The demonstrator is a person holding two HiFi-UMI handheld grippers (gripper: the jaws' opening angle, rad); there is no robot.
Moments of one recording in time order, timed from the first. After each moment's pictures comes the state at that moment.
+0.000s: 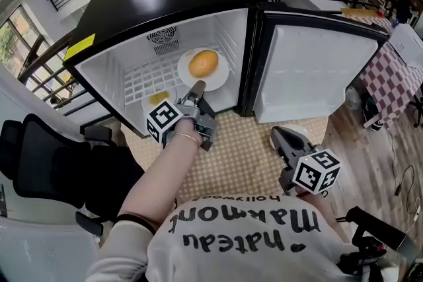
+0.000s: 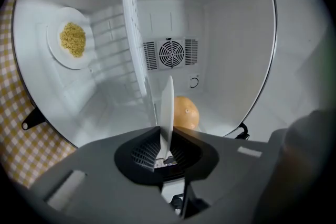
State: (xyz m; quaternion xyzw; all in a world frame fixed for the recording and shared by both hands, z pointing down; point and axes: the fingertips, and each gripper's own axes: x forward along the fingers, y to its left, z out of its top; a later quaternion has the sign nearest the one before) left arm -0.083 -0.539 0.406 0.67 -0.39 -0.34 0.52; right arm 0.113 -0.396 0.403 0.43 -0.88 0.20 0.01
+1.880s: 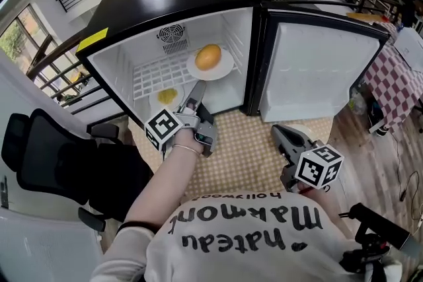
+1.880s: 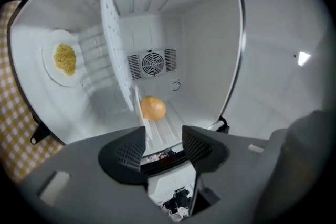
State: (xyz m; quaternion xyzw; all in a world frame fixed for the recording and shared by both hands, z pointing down) left arm -0.096 -0.499 0.376 0.72 -0.39 -0.35 0.45; right arm 0.100 -0.388 0.404 0.39 -0.89 0.22 0.00
